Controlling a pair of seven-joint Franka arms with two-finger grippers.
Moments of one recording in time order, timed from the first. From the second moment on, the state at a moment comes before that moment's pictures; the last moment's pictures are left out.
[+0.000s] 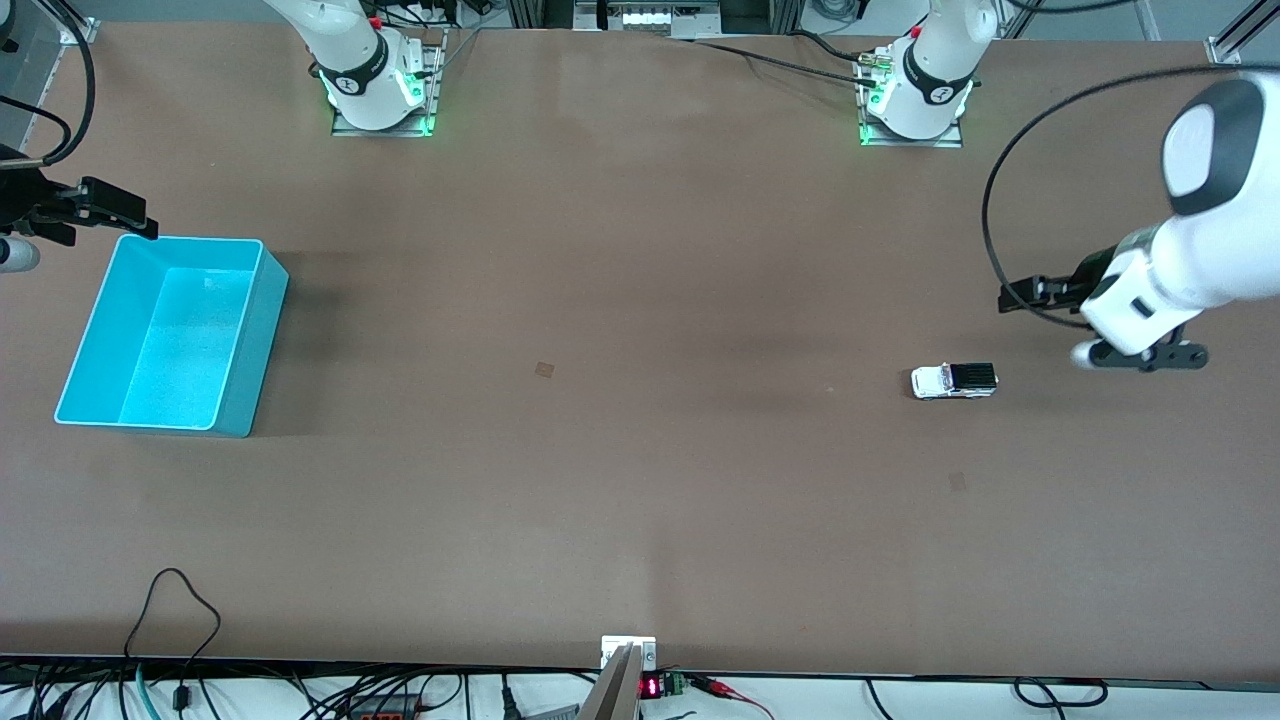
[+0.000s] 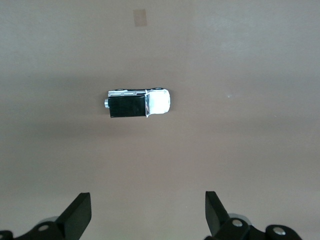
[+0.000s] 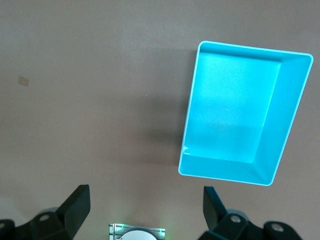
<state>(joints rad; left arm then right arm) 0.09 0.20 -0.10 -1.73 -0.06 1.70 -0.03 -0.01 0.03 -0.09 -1.62 0.01 1.51 -0.17</state>
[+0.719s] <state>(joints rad) 0.11 0.36 -0.10 -1.84 0.05 1.93 0.66 -0.01 0.03 -0.09 -1.62 0.01 1.51 -0.17</state>
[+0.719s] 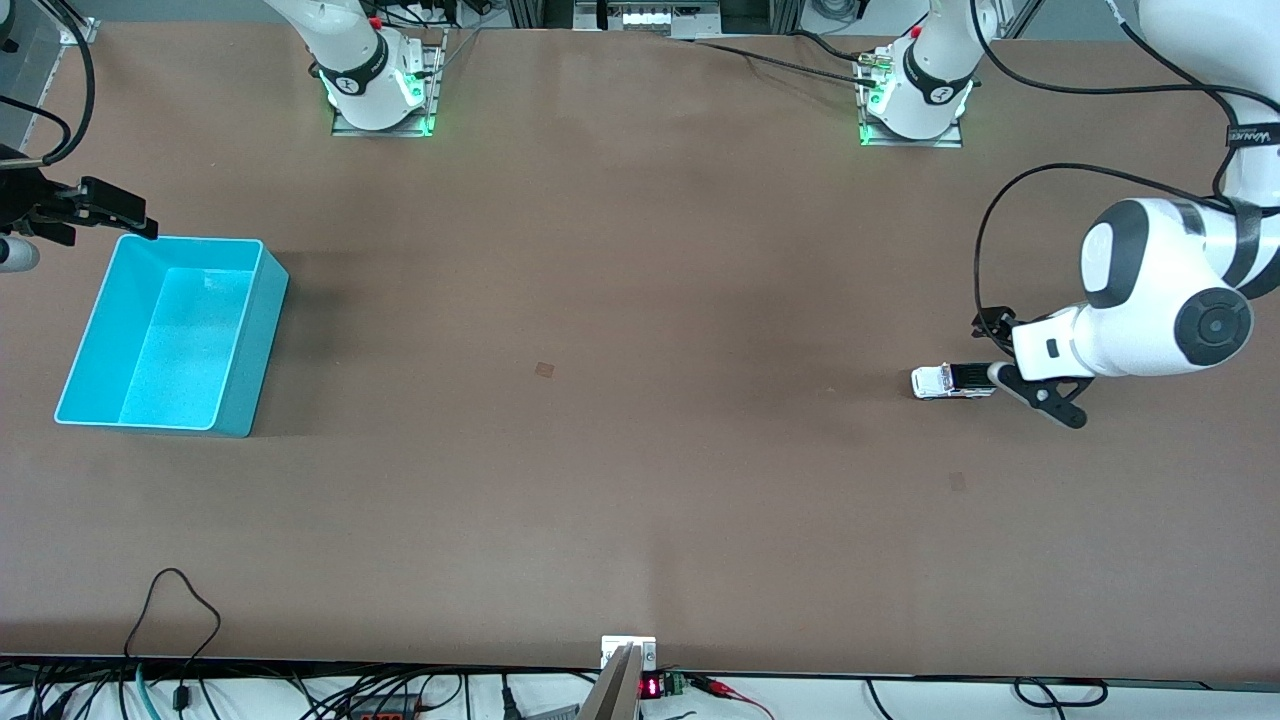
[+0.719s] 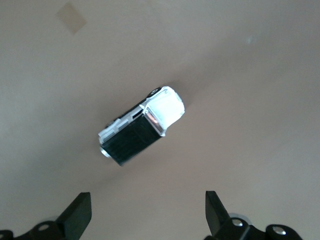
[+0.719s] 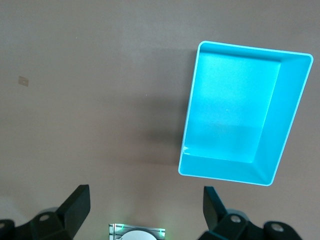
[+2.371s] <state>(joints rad) 0.13 0.39 -0.10 -2.16 0.08 2.53 1.55 -0.01 0.04 -0.09 -1.62 0.01 1.52 -0.17</state>
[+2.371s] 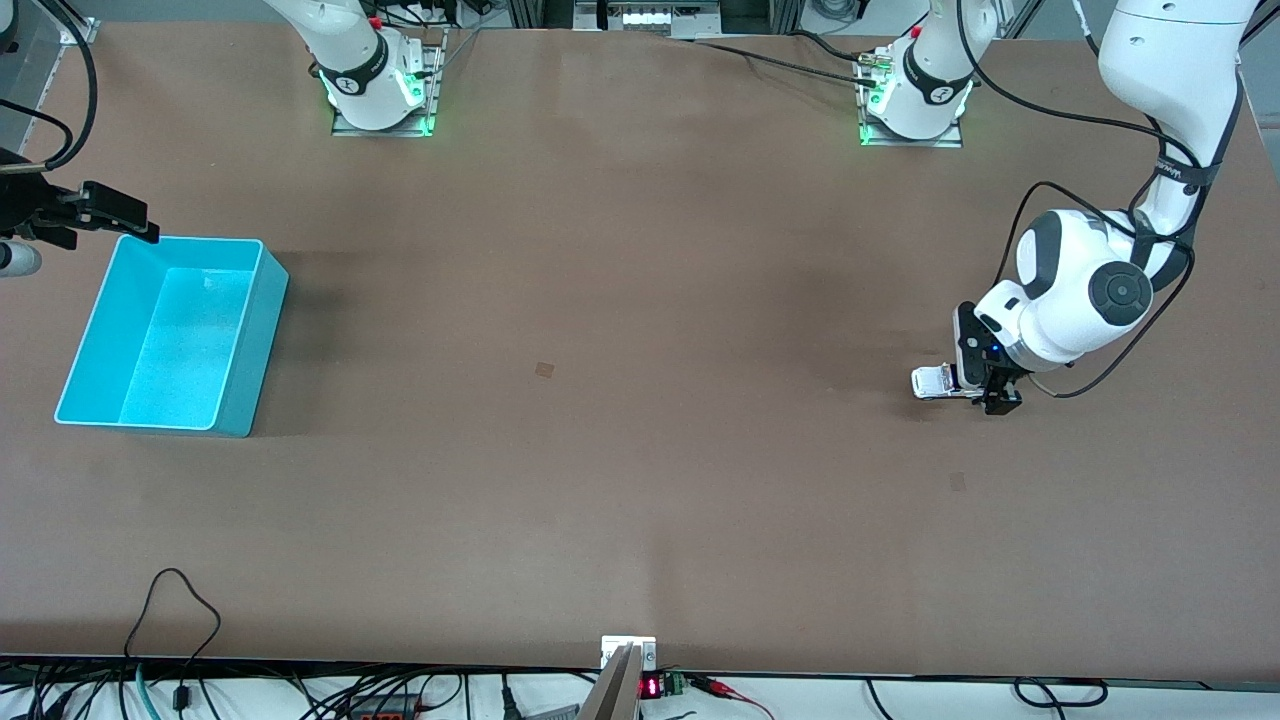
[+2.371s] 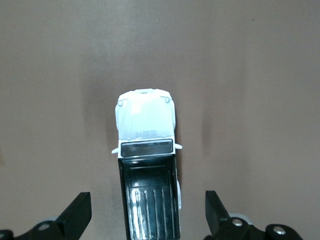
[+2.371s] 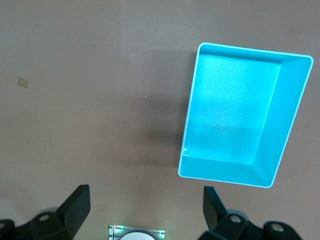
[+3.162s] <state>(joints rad) 0.13 0.43 -0.10 -2.17 0.08 2.59 1.55 -0.01 0.04 -0.09 -1.62 0.01 1.52 -0.17</state>
